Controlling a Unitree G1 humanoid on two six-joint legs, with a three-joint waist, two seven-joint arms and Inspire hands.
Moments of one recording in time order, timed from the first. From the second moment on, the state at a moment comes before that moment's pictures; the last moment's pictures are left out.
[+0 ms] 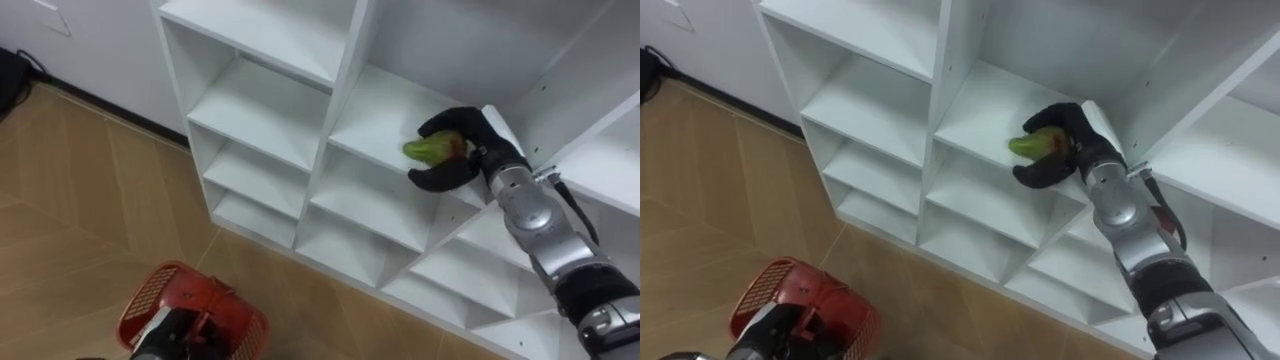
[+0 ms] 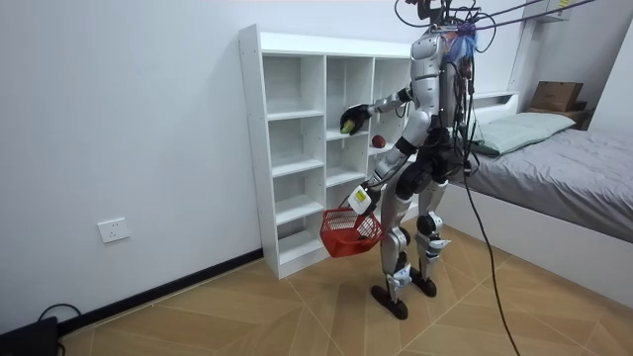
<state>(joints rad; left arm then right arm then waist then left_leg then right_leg) 0.05 0.30 -0.15 0.81 0.14 0.02 0.00 -0.53 -0.44 0.35 0.90 -0.04 -0.18 -0.13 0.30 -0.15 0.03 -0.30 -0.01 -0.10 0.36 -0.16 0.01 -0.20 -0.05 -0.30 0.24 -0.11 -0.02</state>
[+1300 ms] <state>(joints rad) 0.01 0.26 -0.17 0.89 0.10 -0.01 0.02 -0.49 -0.41 0.33 0.79 -0.04 -0.18 -0.13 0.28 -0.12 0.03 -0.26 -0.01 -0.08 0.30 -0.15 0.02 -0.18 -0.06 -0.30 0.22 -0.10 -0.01</state>
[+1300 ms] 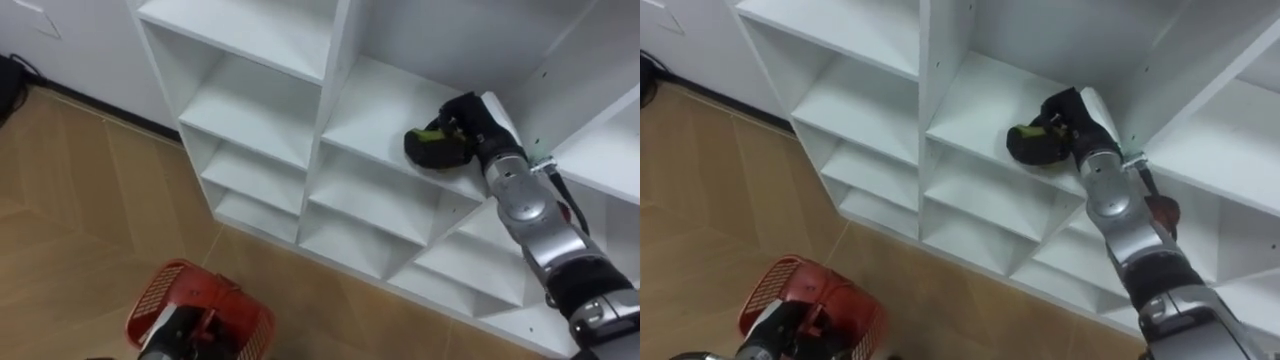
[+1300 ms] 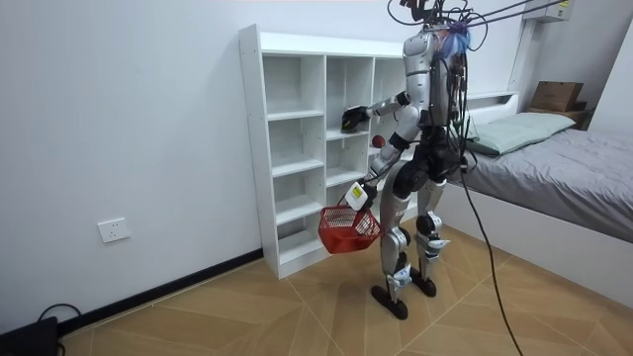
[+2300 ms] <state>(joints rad) 0.00 0.15 -0.23 0.91 -0.05 -0.06 0.01 -0.06 -0.26 0.37 0.49 0.05 -0.09 0.14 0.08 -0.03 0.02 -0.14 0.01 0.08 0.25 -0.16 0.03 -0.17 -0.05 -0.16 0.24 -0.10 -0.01</state>
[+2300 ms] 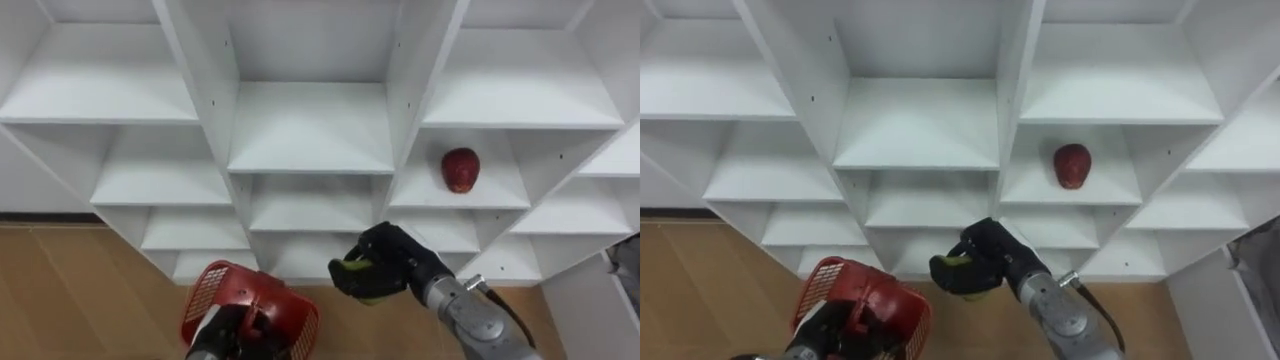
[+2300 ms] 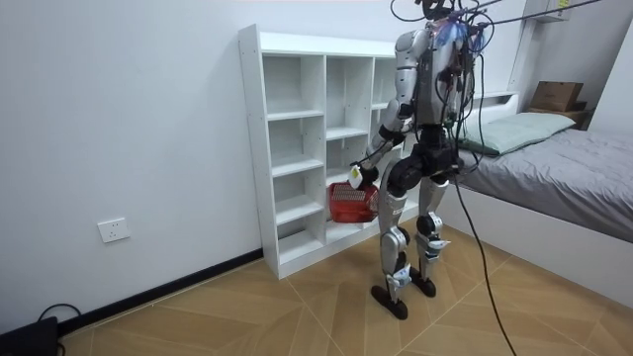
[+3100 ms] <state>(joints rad) -0.01 0.14 -0.34 0.83 -0.13 -0.12 -0.05 -0.05 -0.22 0.37 0.64 0.05 -0.12 0.12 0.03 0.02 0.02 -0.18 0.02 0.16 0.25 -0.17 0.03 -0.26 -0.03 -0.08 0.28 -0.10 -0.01</state>
